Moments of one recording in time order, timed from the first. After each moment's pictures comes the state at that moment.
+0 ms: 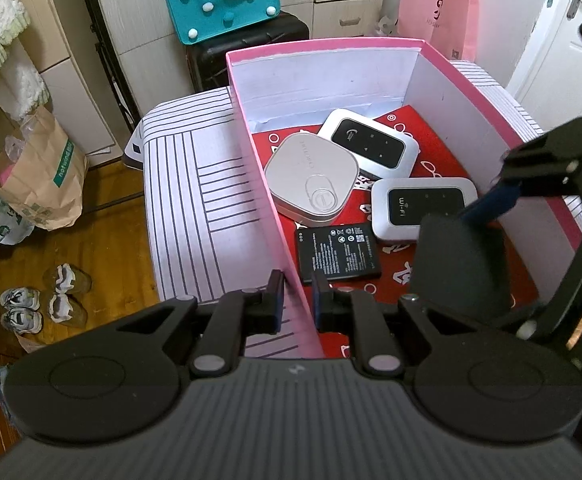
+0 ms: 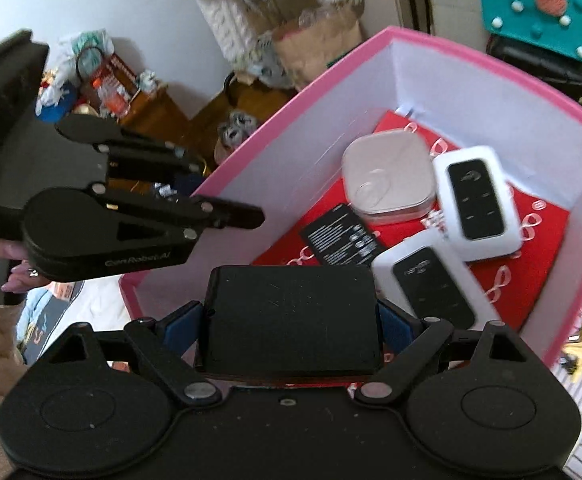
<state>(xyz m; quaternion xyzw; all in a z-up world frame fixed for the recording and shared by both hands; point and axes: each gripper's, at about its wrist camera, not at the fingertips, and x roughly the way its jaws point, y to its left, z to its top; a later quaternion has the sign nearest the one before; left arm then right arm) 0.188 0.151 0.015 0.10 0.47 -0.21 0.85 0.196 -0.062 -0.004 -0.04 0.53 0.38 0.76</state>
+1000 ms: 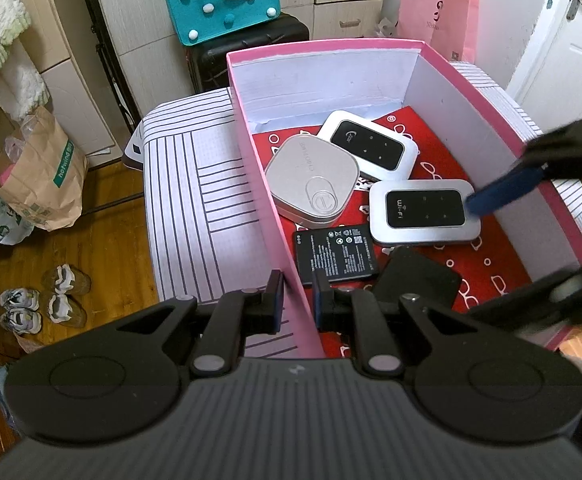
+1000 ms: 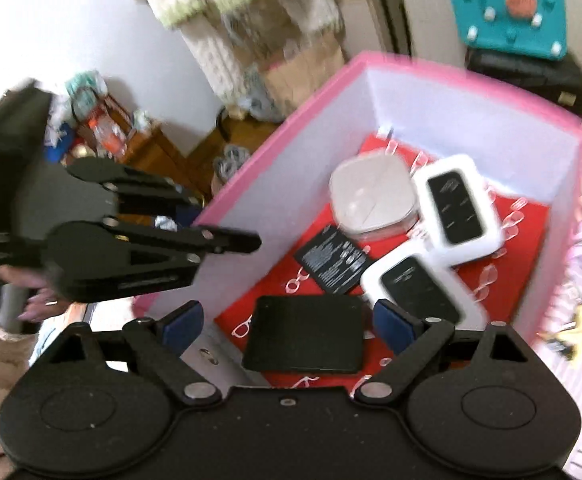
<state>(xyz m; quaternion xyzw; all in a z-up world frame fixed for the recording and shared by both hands) 0.187 0.150 0.016 0.10 0.47 -0.21 0.85 0.185 -0.087 0.018 0.01 0.49 0.36 0.80</state>
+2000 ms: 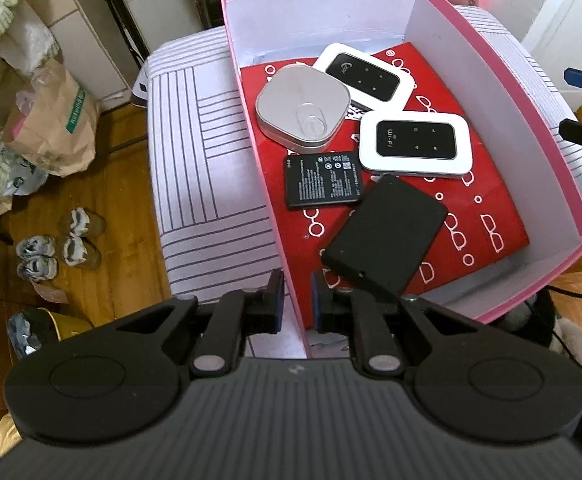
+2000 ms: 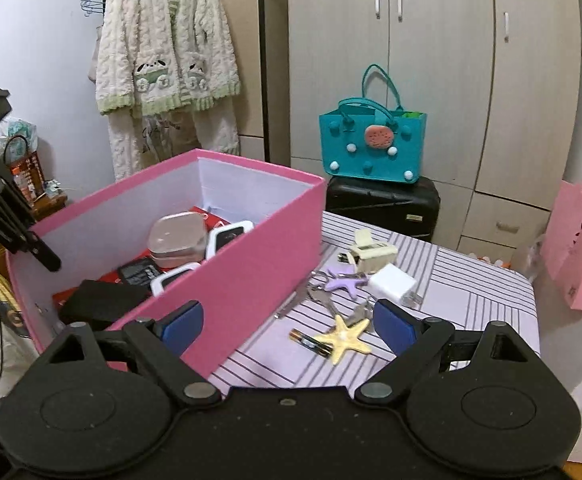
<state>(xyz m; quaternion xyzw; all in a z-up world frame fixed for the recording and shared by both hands) 0.160 0.137 0.018 0.13 0.55 -0.17 0.81 0.121 -0.238 -0.005 -0.07 0.27 0.23 0.93</state>
